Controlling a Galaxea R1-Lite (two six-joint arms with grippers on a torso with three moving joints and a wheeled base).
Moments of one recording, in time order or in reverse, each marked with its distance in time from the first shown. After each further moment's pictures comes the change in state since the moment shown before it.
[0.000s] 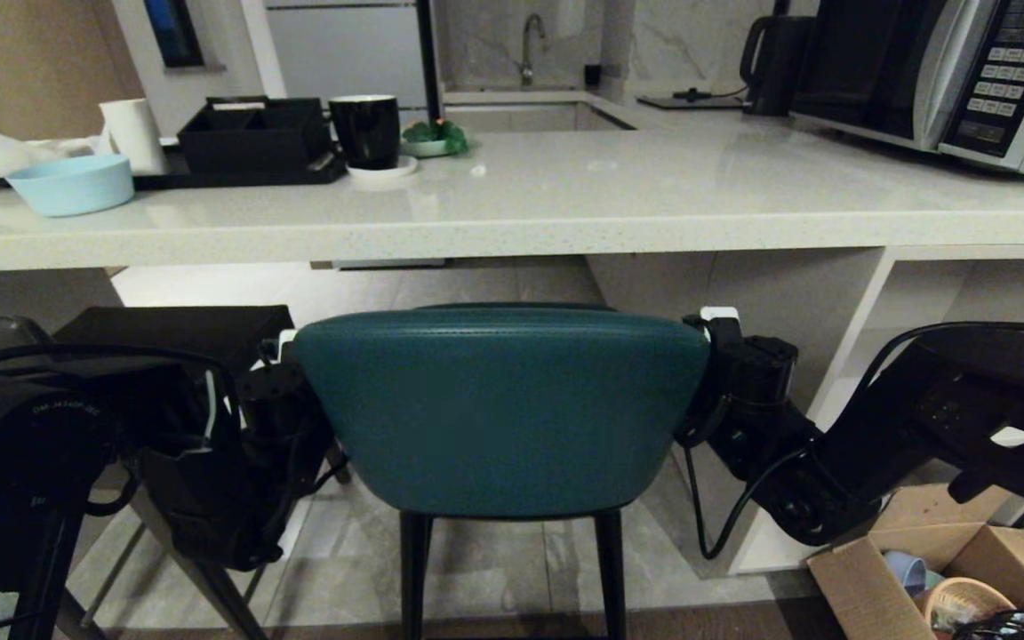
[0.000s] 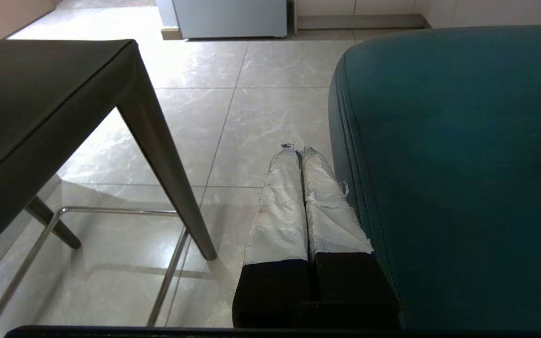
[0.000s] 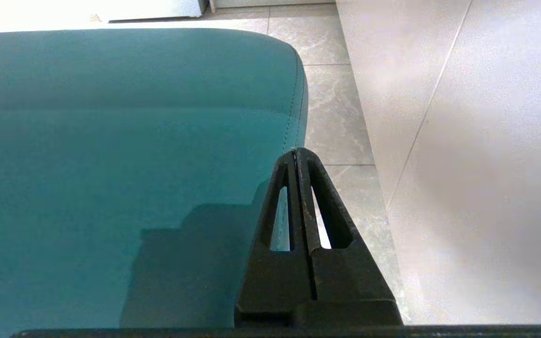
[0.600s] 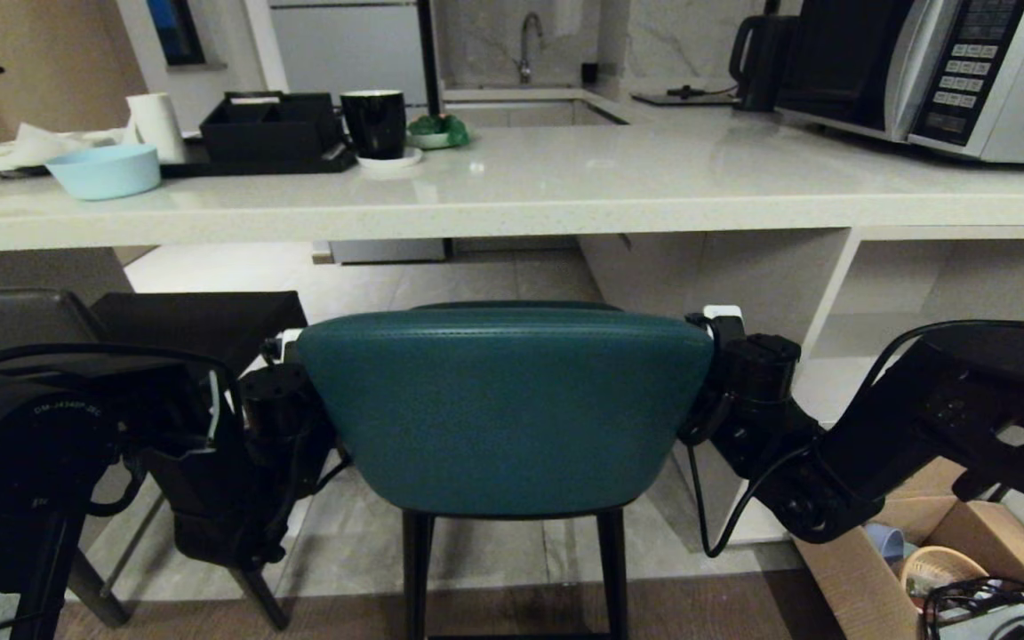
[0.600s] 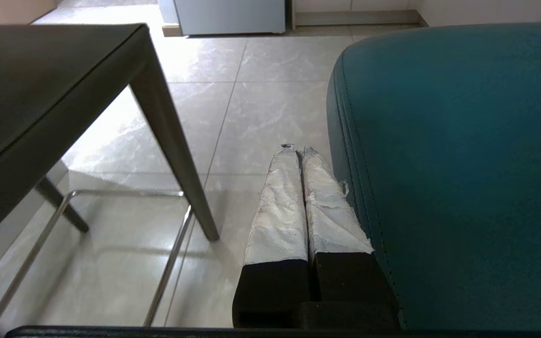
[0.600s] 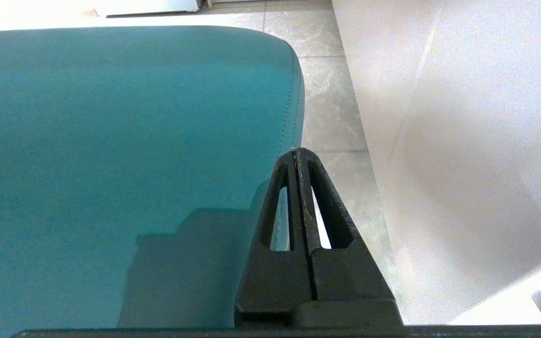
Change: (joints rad) left arm -0.015 -0.004 0.003 0.001 0.001 0.000; right arm 0.000 -0.009 -0.001 0.008 0.000 0.000
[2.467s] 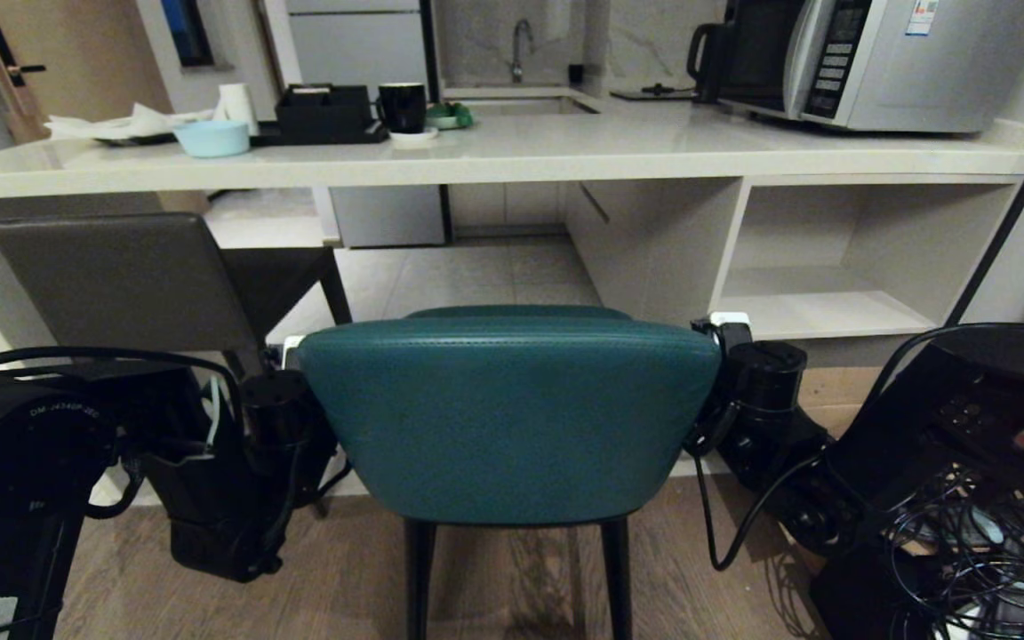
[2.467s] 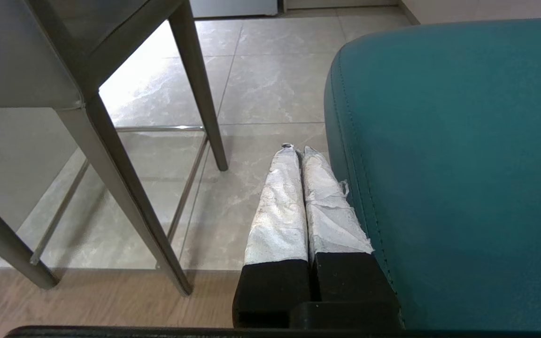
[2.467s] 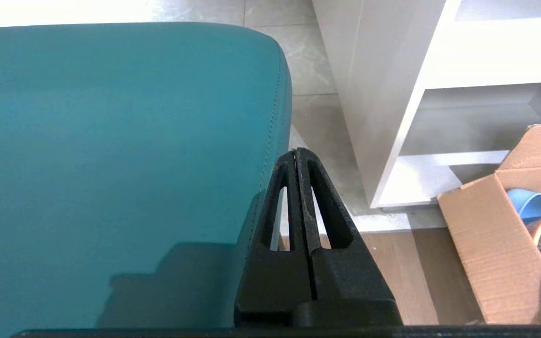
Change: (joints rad) left arm -0.016 -0.005 0.041 -0.007 0.000 -0.001; right arm 0.006 -0.029 0.059 -0.005 -0.062 0.001
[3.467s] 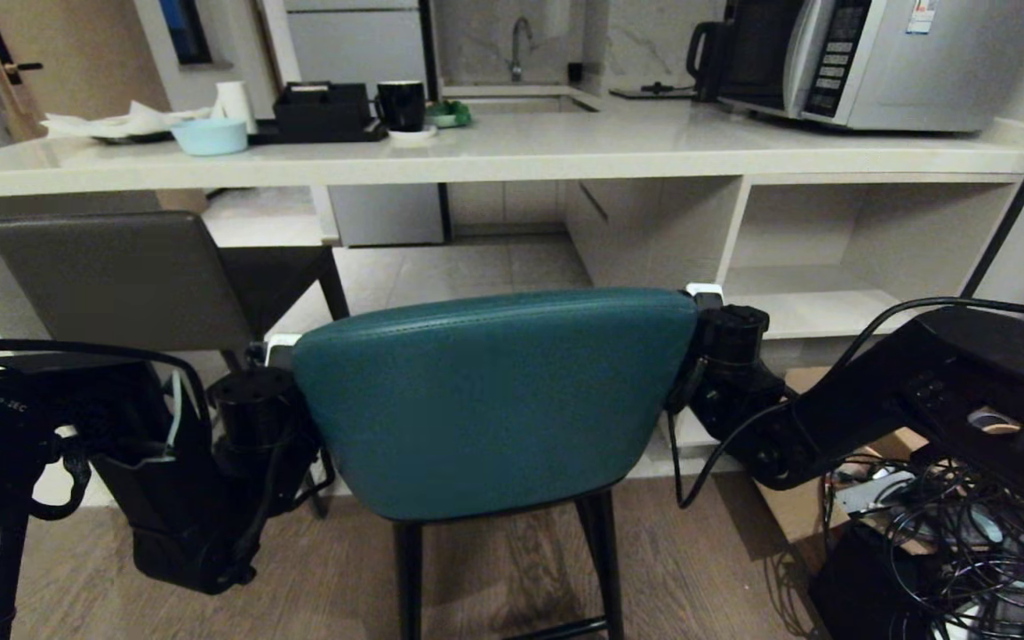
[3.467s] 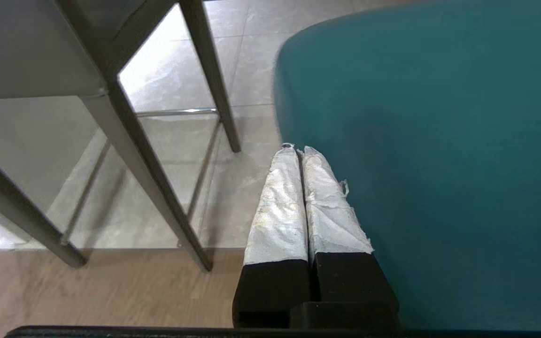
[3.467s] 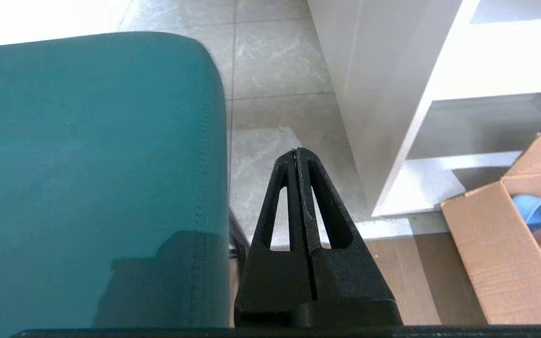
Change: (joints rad) left arm -0.014 -0.129 0.090 0.033 -0.014 0.011; right arm -0.020 0.102 -0.308 0.254 -0.007 -0.006
